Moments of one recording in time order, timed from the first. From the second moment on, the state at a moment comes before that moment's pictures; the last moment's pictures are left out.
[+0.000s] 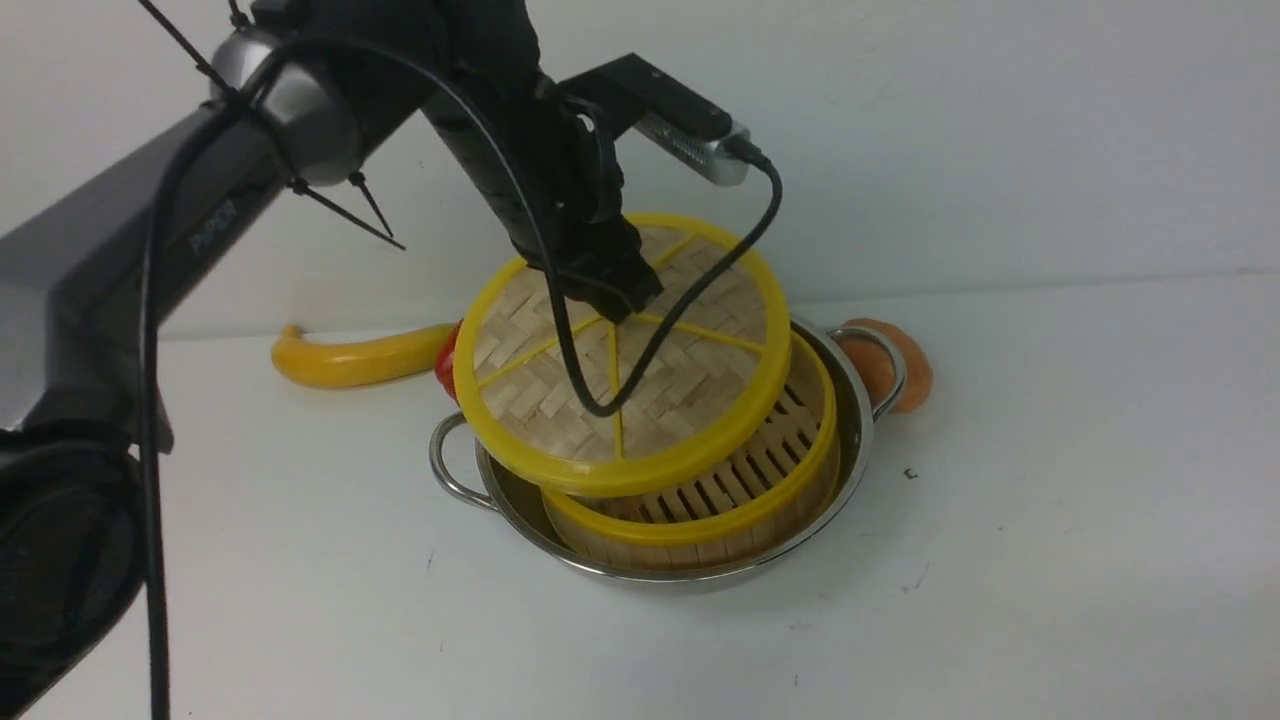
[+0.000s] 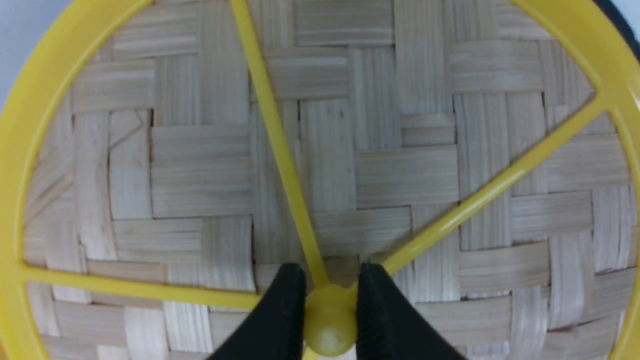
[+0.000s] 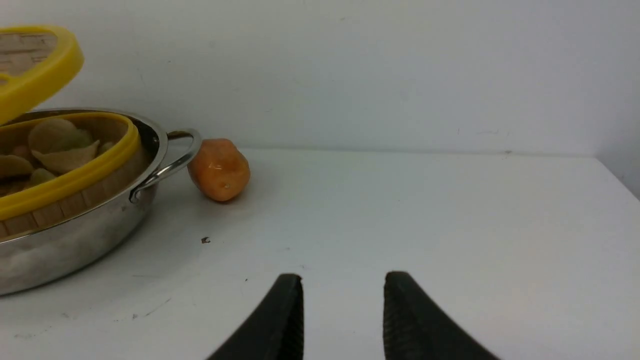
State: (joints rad) right arm 0.00 0.00 0.01 0.24 0.33 -0.23; left arm -0.39 2.11 -2.08 -0.16 1.22 0.52
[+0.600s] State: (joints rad) right arm 0.00 0.00 0.01 0.24 0.33 -0.23; left arm -0.45 2.18 -2.09 -0.12 1.22 0.51
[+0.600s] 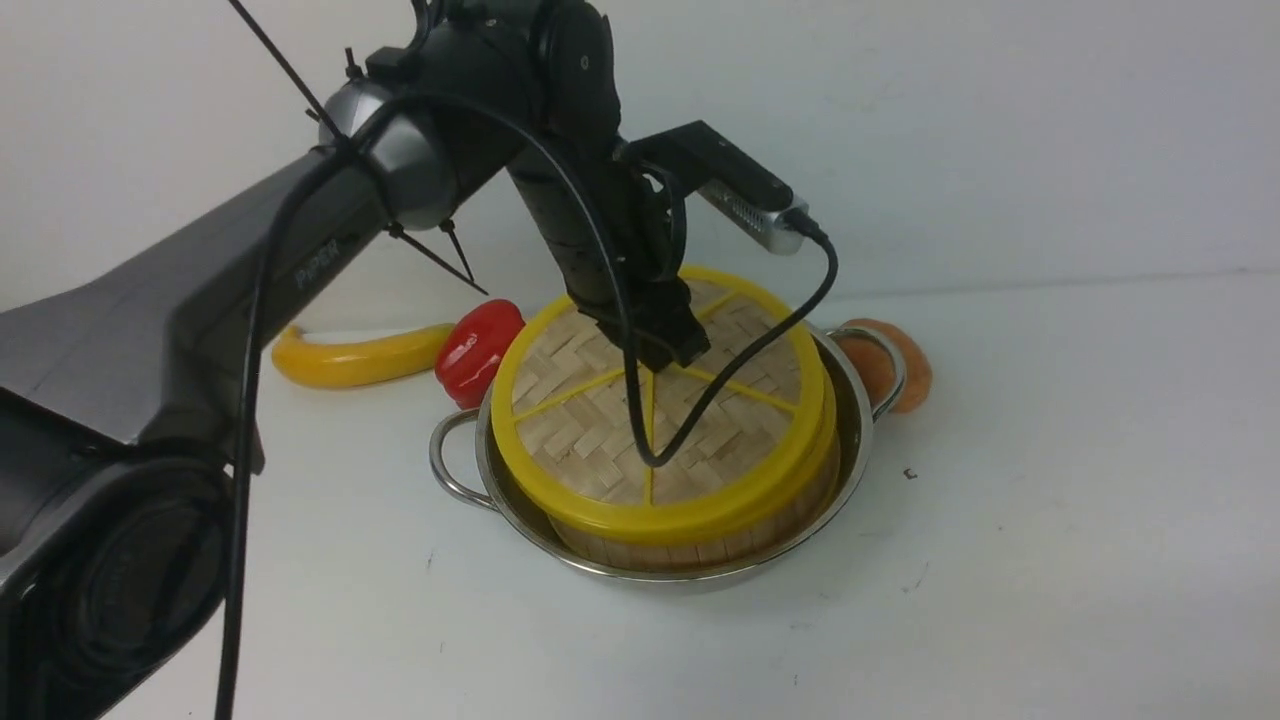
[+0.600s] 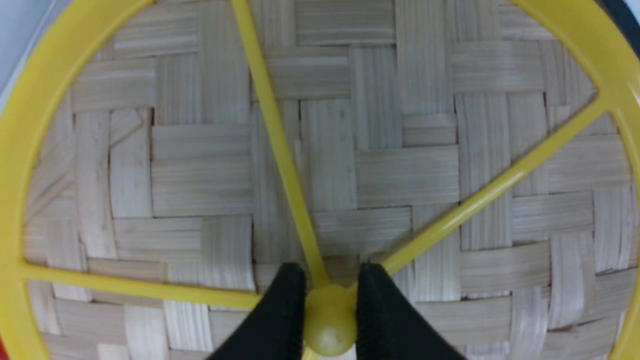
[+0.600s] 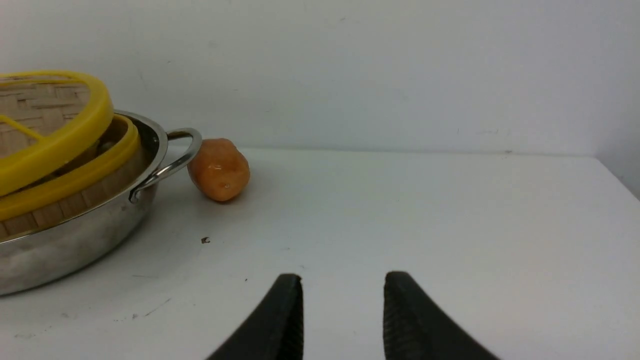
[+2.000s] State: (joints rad) right arm 0.00 0.00 0.01 0.24 0.33 -0.23; left arm -0.45 2.23 -2.21 -0.11 1.21 0.50
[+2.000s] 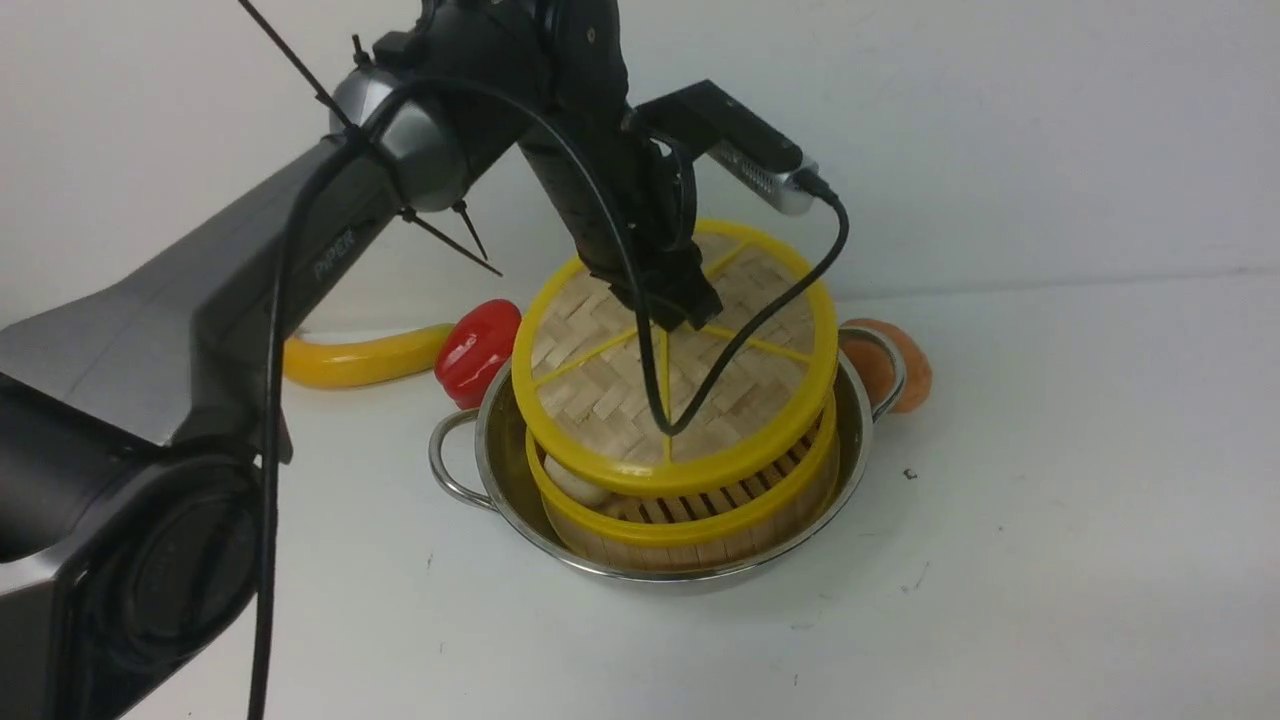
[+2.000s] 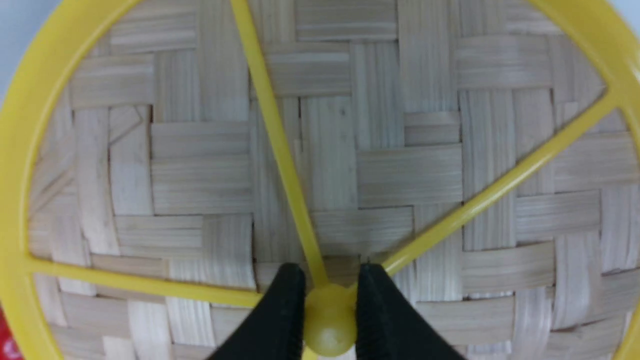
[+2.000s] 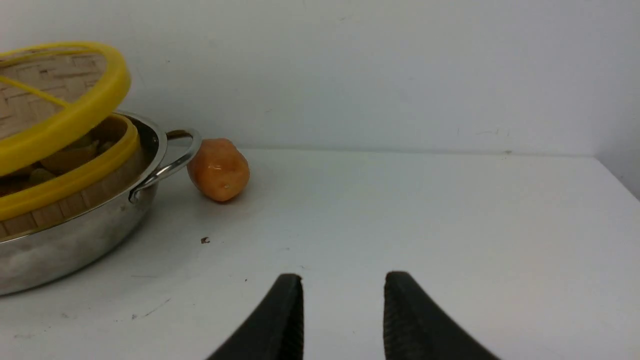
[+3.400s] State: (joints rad) right arm 0.00 0.00 0.01 0.24 0.33 -0.23; left arm -0.45 2.24 -2.18 -0.12 1.22 0.47
